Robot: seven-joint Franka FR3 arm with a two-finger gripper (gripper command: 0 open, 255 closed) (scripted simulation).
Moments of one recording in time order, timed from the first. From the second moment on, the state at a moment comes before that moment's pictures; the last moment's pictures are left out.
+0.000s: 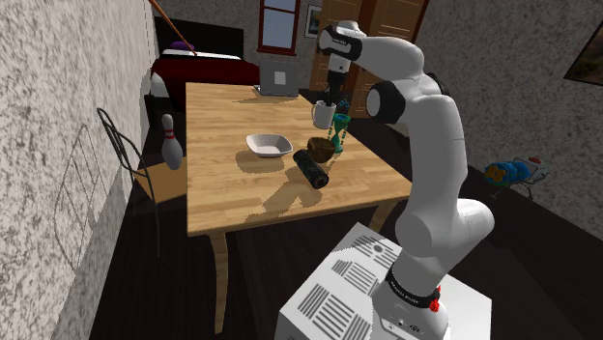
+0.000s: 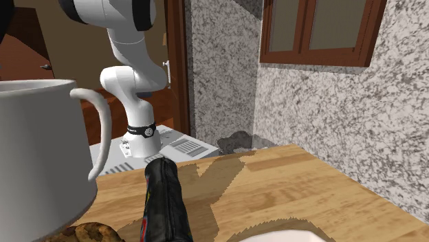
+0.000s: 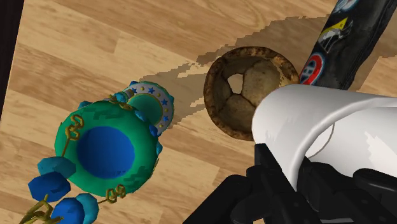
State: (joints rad) arm -0.50 0.61 -0.20 -0.94 0.15 1.49 -0.60
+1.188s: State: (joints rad) arm -0.48 0.56 -0.20 -1.21 0.14 1.72 -0.62
